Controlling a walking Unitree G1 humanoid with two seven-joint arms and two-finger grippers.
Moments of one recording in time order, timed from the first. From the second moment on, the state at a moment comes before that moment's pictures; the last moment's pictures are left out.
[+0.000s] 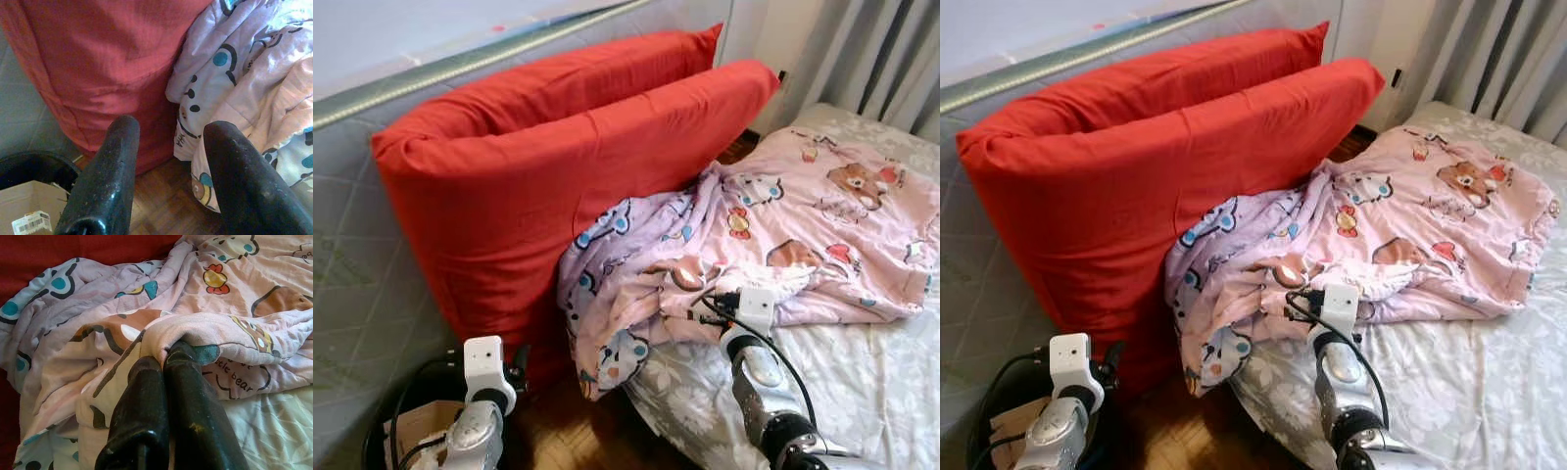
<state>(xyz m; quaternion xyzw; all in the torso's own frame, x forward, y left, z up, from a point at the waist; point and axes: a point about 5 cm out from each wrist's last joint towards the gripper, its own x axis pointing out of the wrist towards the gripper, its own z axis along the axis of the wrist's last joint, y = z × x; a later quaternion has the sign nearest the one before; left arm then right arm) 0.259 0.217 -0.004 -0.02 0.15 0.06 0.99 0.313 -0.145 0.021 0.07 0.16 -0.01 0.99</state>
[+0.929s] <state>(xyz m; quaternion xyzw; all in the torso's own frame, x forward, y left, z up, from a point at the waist) 0.259 0.214 -0.005 -0.02 0.14 0.05 0.99 0.313 -0.147 0.022 0.07 0.15 -0.02 0.99</state>
